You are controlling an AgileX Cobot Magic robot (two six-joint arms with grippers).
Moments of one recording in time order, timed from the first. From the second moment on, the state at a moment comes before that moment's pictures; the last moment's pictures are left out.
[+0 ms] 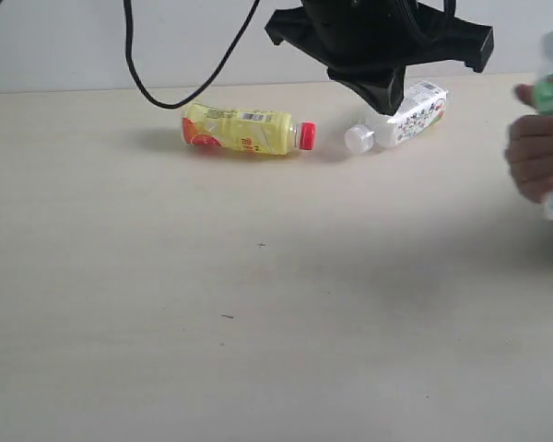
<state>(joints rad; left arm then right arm) -0.89 2.07 -2.10 -0.11 1.18 -0.19 0.03 0.01 -0.01 0.03 0.28 -0.08</state>
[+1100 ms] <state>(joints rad) -0.56 1.49 -1.30 0.03 0.96 0.00 0.03 0.01 -0.01 0.03 0.28 -0.08</state>
